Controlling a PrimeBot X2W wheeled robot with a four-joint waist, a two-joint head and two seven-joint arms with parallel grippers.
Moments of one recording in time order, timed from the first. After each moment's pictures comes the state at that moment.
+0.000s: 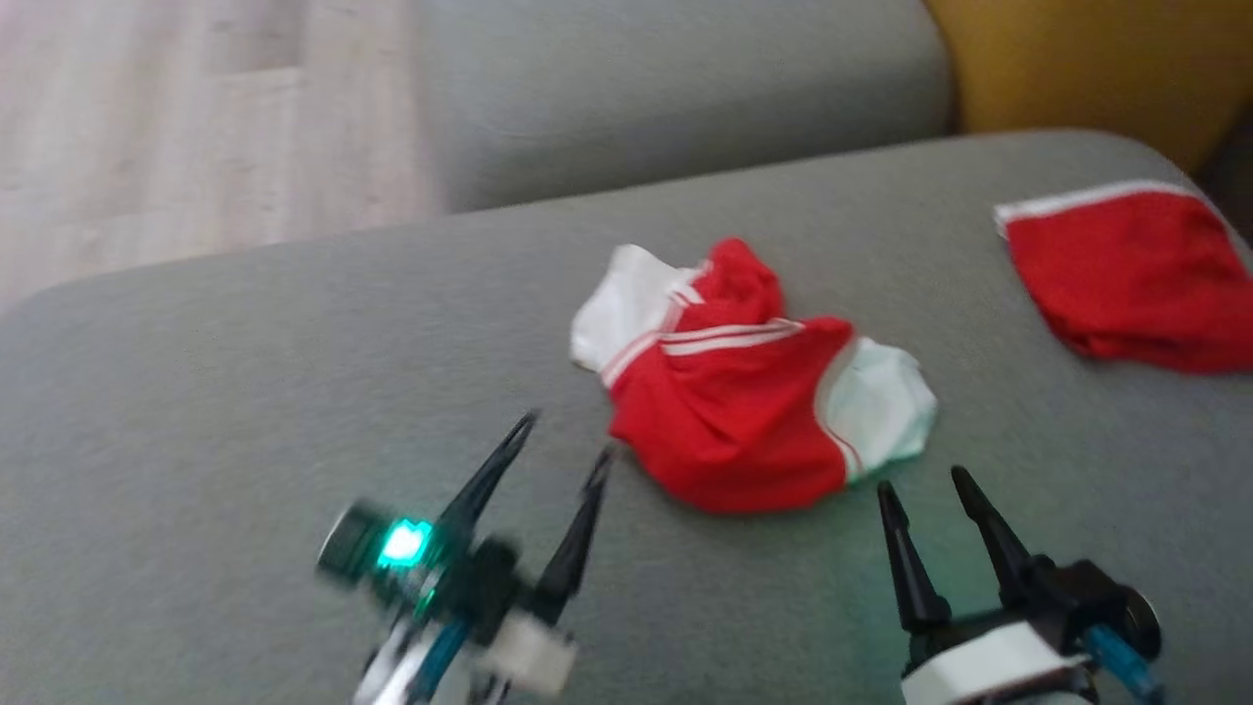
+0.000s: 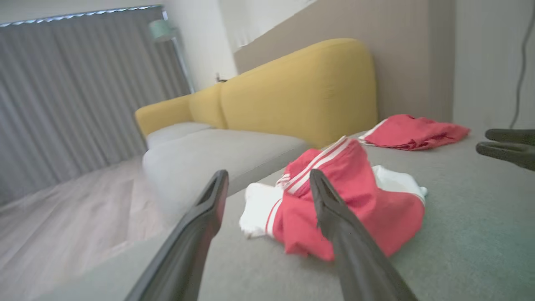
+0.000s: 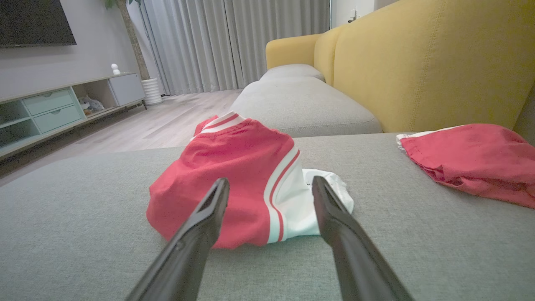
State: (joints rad) left arm -0.07 0.07 -0.40 0.22 0.08 -0.02 -0.25; right arm 0.10 -0.05 0.13 0.23 0.09 0.13 -0.26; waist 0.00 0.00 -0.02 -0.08
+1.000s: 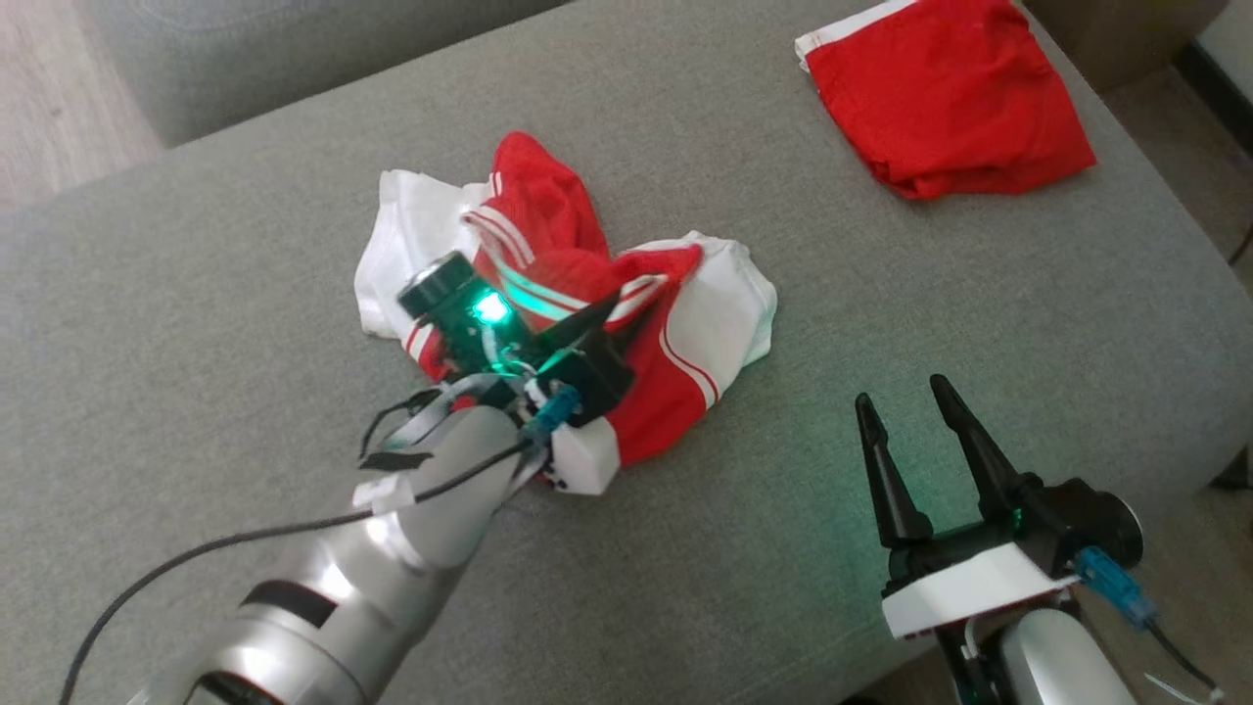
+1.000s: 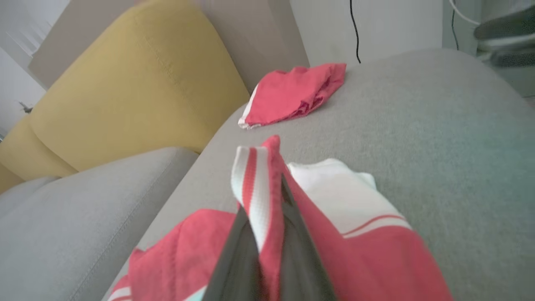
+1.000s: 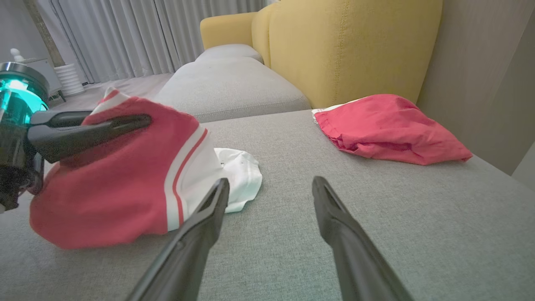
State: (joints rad) left arm -0.78 0.04 -0.77 0.85 0.09 -0.10 -0.25; right arm -0.05 -0.06 0.18 0.23 0.11 0.13 -0.26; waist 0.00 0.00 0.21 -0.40
